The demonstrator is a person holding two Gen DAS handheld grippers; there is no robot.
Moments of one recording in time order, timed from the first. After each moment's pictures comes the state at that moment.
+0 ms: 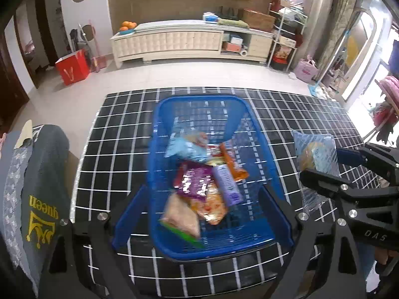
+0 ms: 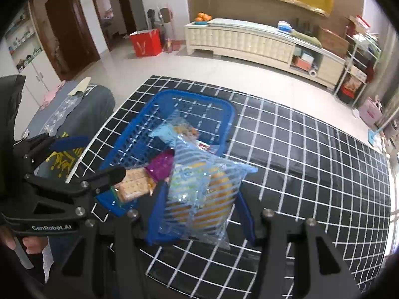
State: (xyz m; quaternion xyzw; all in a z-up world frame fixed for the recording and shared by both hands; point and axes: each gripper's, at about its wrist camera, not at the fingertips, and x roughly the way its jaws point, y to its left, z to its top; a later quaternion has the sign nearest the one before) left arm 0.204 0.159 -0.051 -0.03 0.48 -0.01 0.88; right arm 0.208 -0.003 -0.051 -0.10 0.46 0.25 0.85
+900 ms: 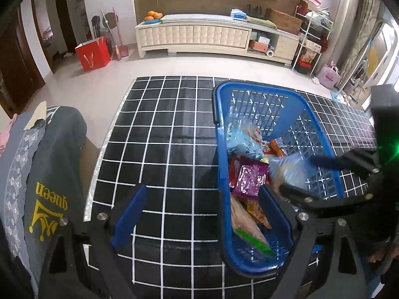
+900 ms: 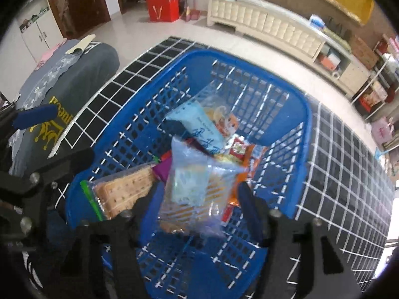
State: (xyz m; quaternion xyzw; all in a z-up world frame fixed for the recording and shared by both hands) left arm 0.208 0.229 -0.089 -0.05 0.48 0.05 0.87; right arm 0.233 0.071 -0.107 -0.19 0.49 0.25 0.81
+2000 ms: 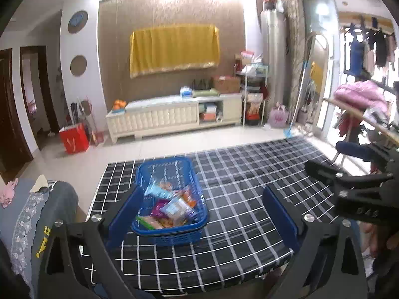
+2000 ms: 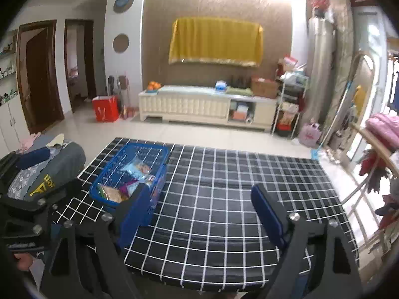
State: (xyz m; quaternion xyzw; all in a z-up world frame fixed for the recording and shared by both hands) left arm 0.015 0.048 0.059 0.03 0.25 -0.05 0.97; right arm 0.018 -0.142 0.055 -0.05 0.25 0.10 0.96
